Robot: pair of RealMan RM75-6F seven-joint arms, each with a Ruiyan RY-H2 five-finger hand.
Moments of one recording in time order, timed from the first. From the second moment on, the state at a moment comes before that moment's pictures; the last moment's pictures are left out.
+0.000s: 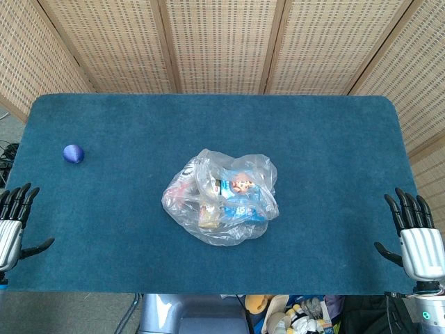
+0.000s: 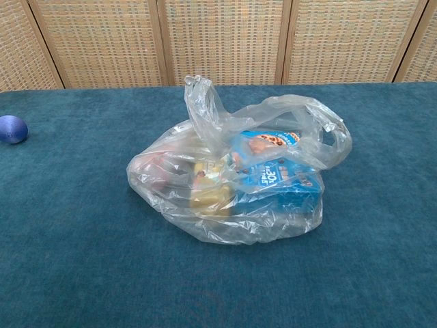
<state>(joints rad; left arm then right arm) -0.09 -1.15 -0.04 -1.57 1.52 1.52 0.05 0.07 -1.19 0.09 -1.50 -1.59 1.60 -0.04</state>
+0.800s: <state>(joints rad) -0.11 -1.14 -0.08 -1.60 1.45 1.48 0.05 0.41 -1.25 0.13 -1.41 -1.76 1.34 0.12</state>
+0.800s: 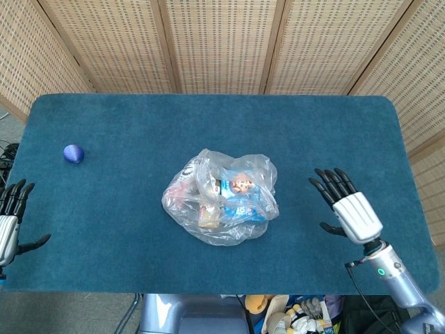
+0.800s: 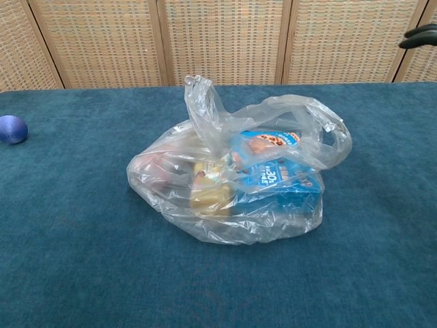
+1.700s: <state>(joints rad) -0.13 -1.14 -0.11 -1.60 1.38 1.44 0.07 0.70 -1.58 0.19 -1.13 -1.77 1.22 0.11</state>
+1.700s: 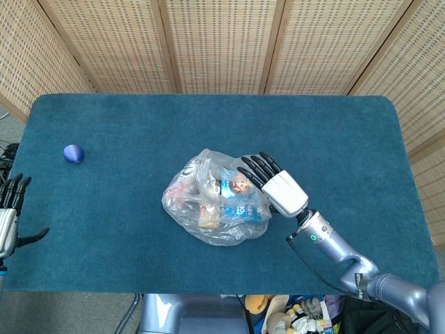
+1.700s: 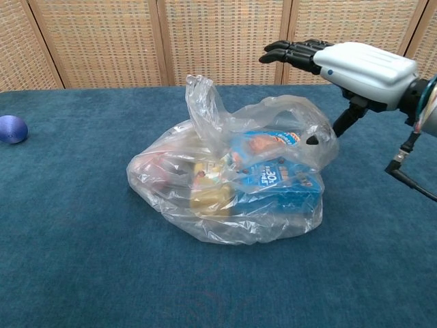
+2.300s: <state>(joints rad) -0.15 -1.14 -0.12 -1.60 1.34 1.41 0.07 0.81 -1.74 0.27 -1.02 -1.62 1.21 0.18</state>
